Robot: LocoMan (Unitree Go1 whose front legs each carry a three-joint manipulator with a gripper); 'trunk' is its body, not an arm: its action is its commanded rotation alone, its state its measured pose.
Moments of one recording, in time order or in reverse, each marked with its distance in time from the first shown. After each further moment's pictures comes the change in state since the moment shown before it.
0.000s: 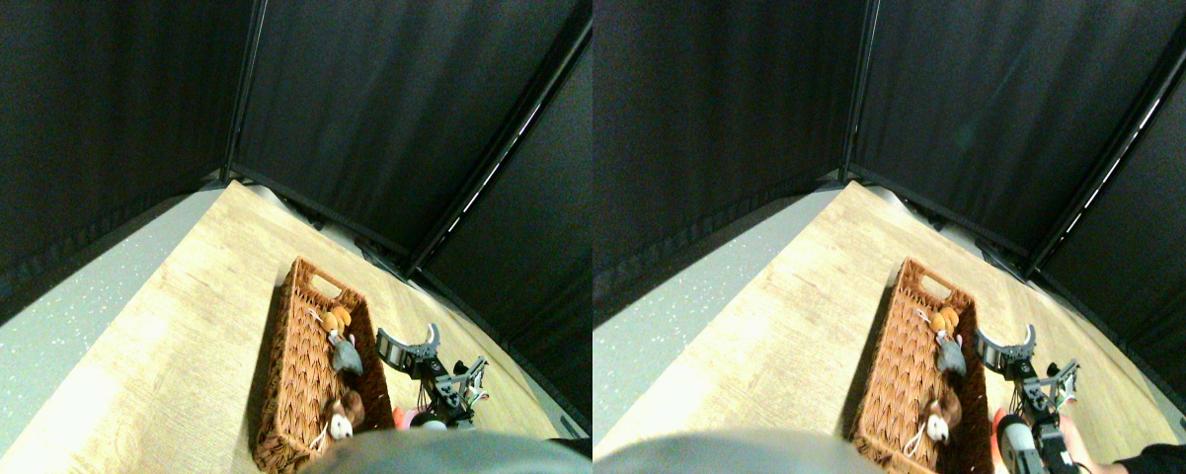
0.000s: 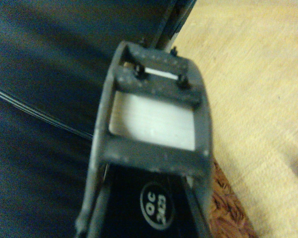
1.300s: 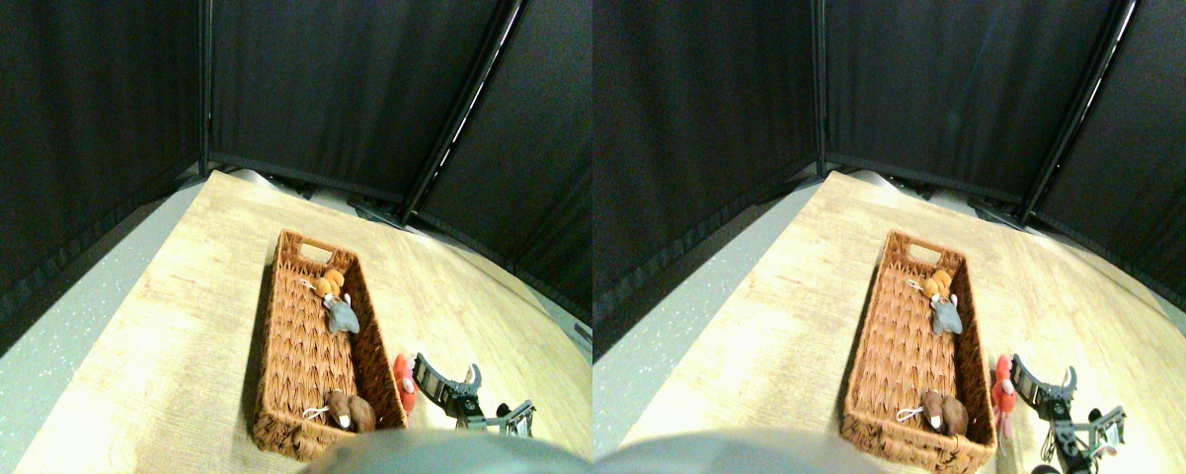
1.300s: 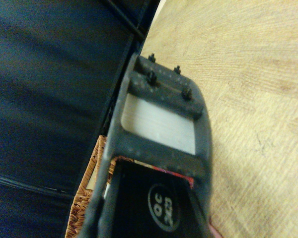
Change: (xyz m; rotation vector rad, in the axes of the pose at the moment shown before) right arm -0.060 -0.089 0.049 0.205 -0.346 -0.140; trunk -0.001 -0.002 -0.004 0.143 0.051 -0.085
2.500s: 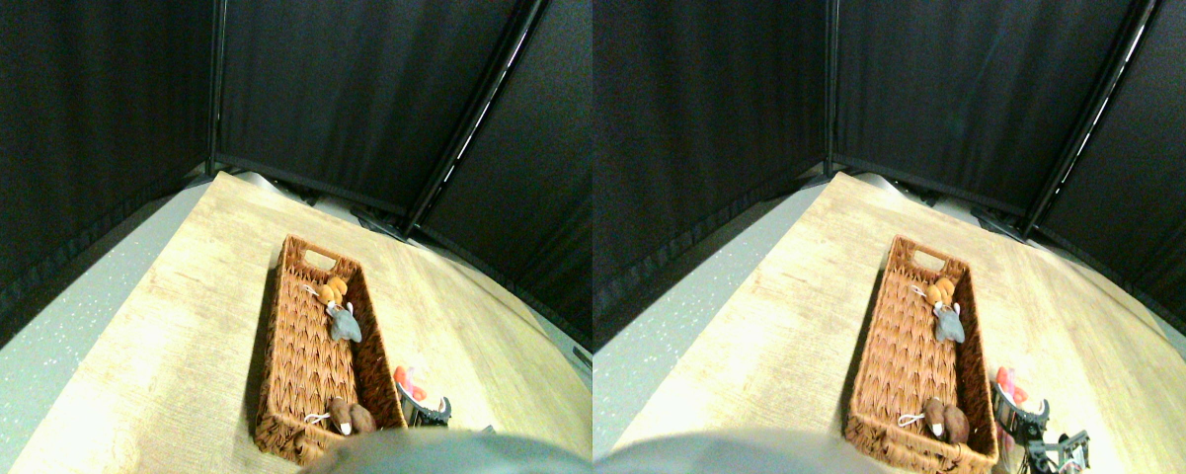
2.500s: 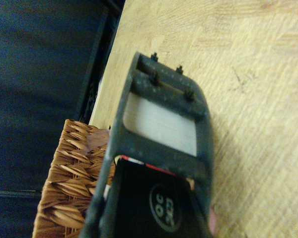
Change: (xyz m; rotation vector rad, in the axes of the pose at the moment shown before) right arm 0.007 -0.050 -0.019 0.034 0.042 -0.186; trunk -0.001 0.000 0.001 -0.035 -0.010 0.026
